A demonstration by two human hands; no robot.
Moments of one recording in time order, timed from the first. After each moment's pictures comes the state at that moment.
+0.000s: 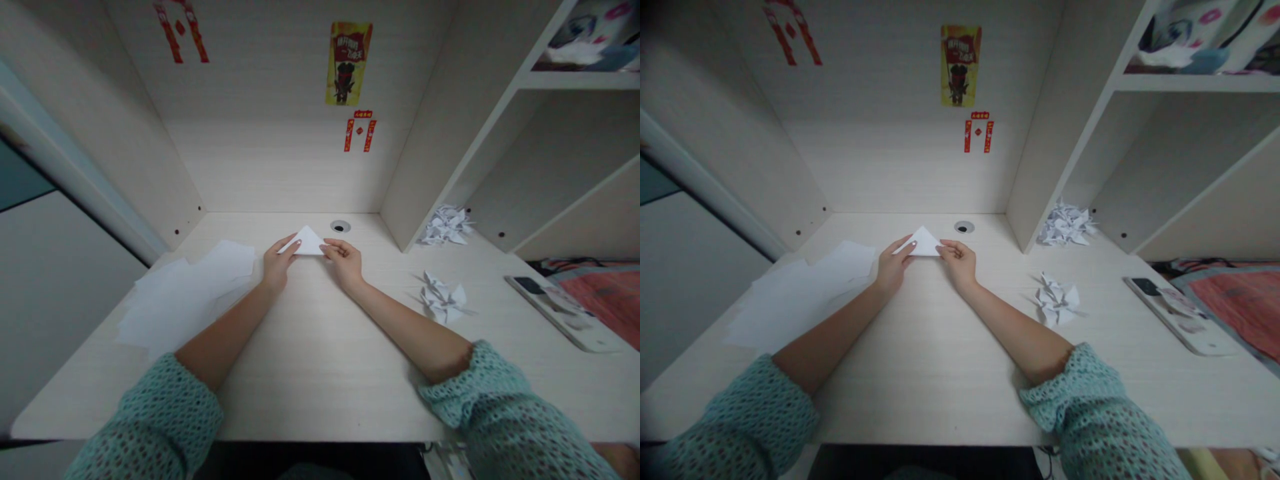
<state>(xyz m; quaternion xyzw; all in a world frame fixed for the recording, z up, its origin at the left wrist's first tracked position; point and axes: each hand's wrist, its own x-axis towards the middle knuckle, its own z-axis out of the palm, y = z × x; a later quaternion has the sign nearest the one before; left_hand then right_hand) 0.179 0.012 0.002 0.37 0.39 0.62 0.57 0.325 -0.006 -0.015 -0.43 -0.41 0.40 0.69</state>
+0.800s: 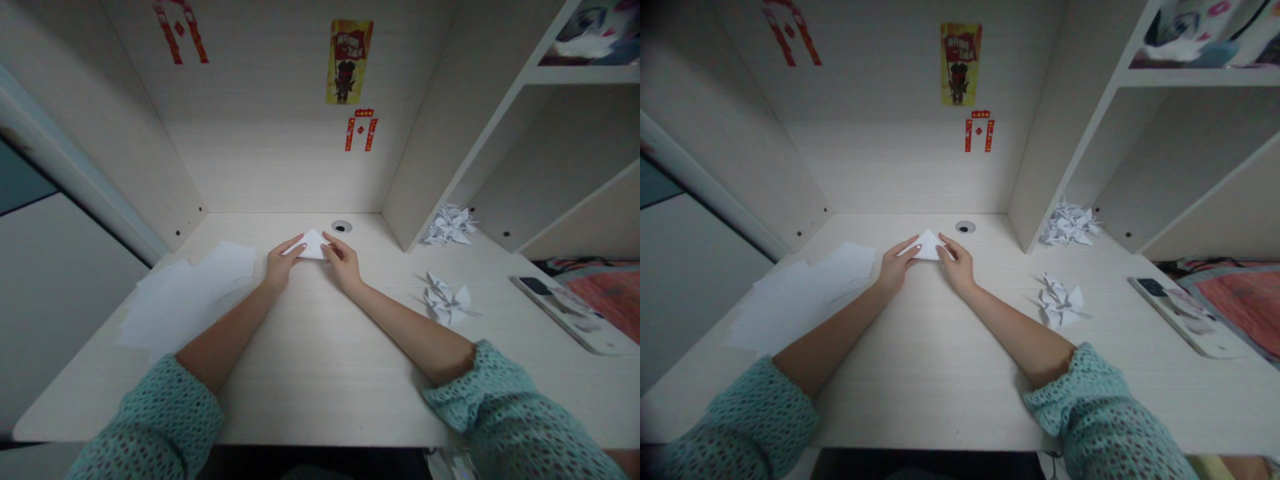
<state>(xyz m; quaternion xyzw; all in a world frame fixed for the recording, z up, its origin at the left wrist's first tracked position) 0.178 0.014 -0.002 0.43 0.37 0.59 0.58 0.325 -0.005 -0.020 -0.45 -0.52 0.32 0.65</state>
